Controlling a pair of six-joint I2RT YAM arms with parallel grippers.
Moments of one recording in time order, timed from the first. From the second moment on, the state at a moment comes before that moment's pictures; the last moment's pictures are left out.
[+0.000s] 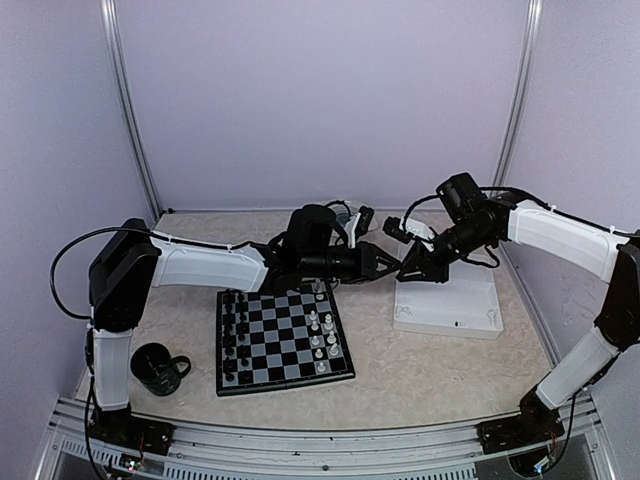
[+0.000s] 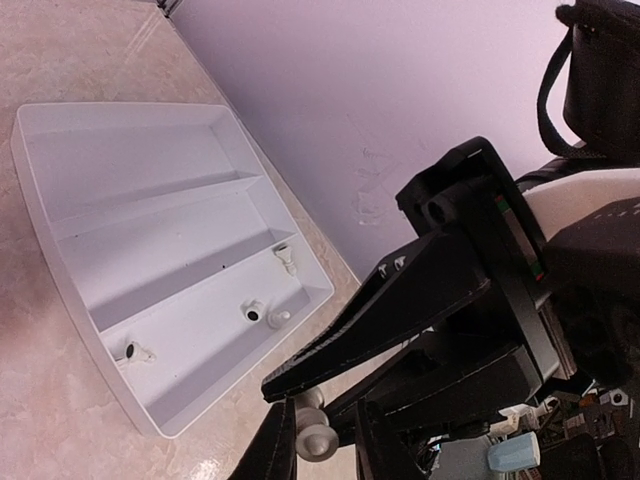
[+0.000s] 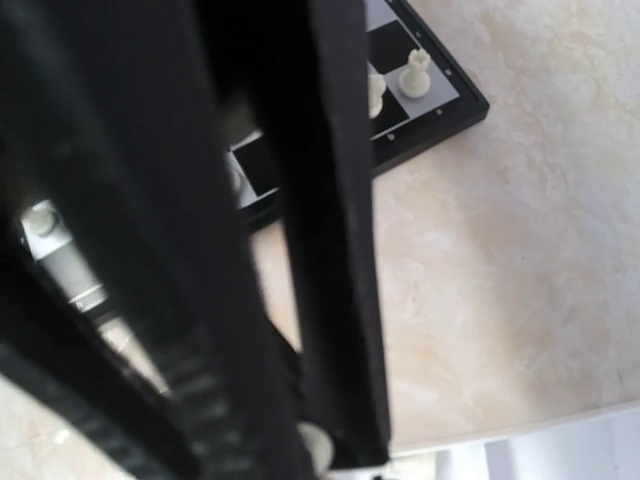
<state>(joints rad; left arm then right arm) -0.94 2.07 1.48 0.35 0.41 -0.77 0.49 1.53 1.27 -0.73 -0.51 -0.63</state>
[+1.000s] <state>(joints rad) -0.87 1.90 1.51 -0.40 0.09 -0.36 0.35 1.42 0.90 -0.46 -0.64 -0.67</state>
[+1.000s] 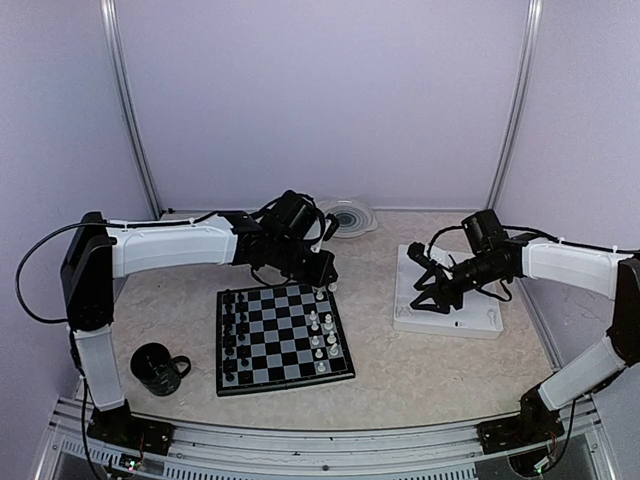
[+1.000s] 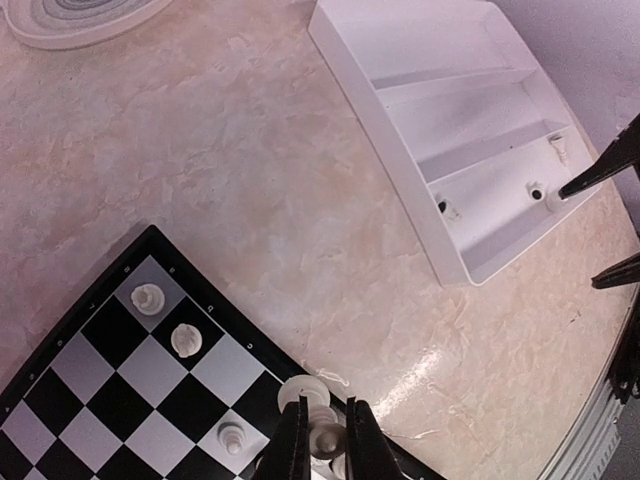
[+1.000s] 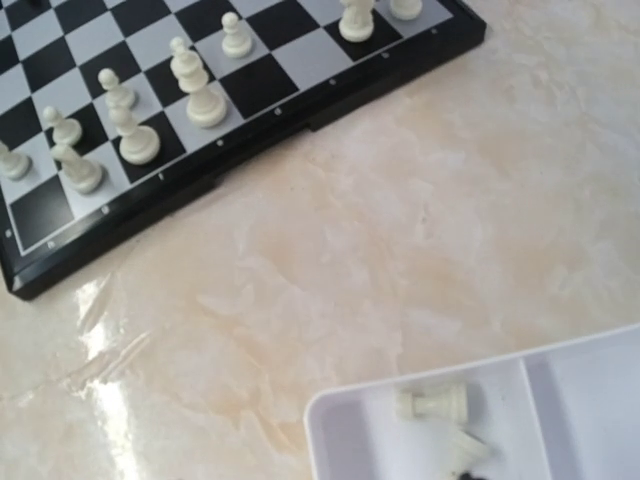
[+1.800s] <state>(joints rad) -0.90 2.09 1.63 -0.58 0.02 -0.33 0.35 1.43 0.89 -0.43 -0.64 -0.70</state>
